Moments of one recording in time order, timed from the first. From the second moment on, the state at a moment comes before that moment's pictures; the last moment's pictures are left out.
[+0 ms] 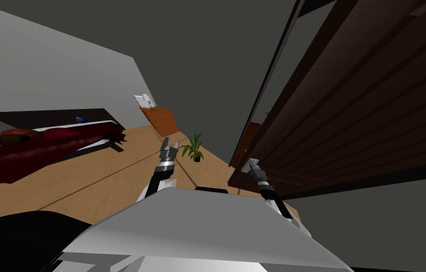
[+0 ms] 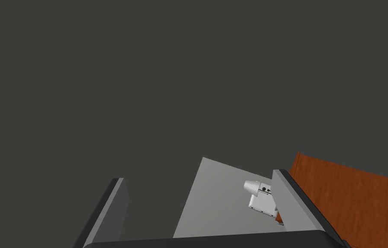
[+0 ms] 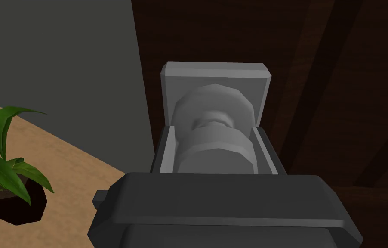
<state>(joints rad) 0.43 -0.53 0.11 -1.51 -0.53 -0.51 -1.57</state>
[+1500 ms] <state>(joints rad) 0.49 -0.67 0.20 -1.49 -0.49 -0.64 -1.70</state>
